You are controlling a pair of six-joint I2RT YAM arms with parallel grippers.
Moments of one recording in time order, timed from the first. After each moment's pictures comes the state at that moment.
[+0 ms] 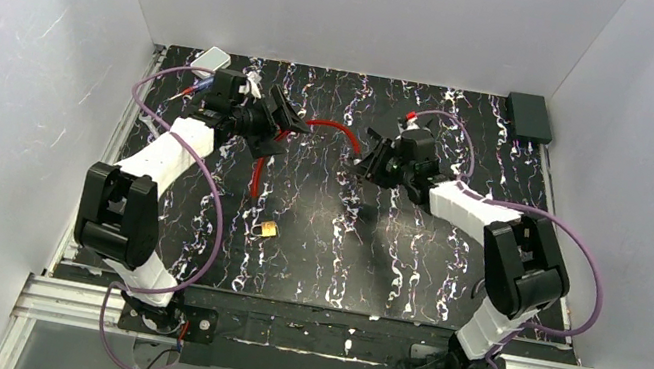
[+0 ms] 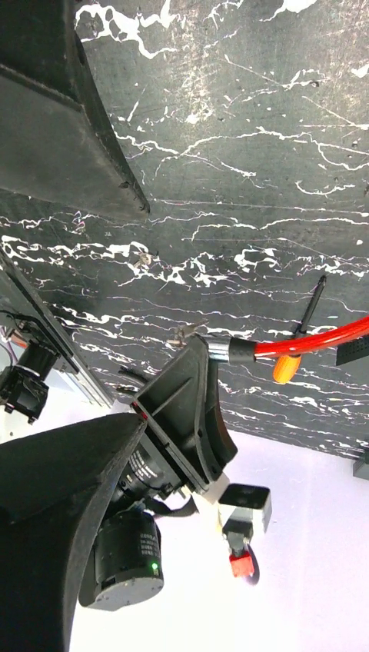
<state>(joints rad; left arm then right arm) -0.20 1.60 1.19 -0.30 0.53 -0.87 0.51 1.72 1.02 0.11 -0.26 0.71</state>
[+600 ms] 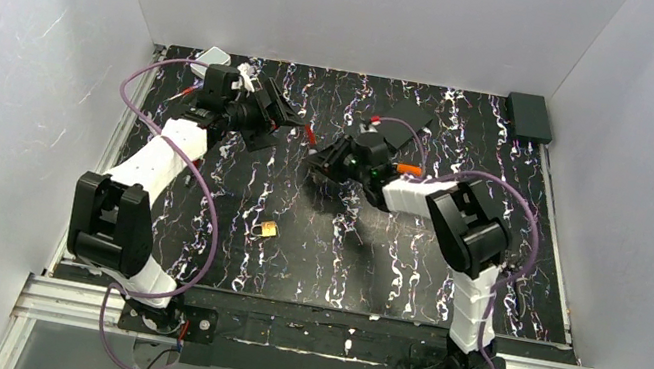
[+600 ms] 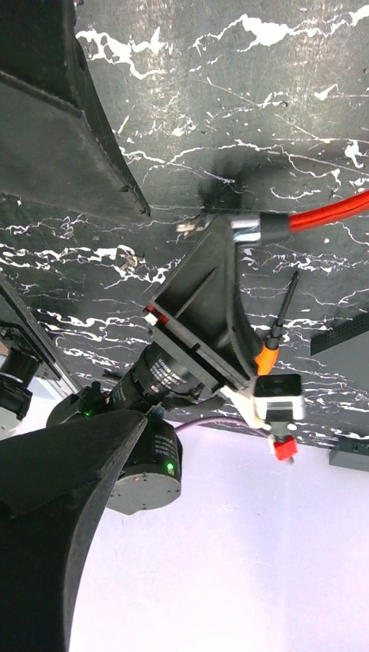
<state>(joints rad) -0.19 1.54 1.19 -0.30 0.49 -0.85 0.65 2.05 1.15 0.48 -0.22 1.07</state>
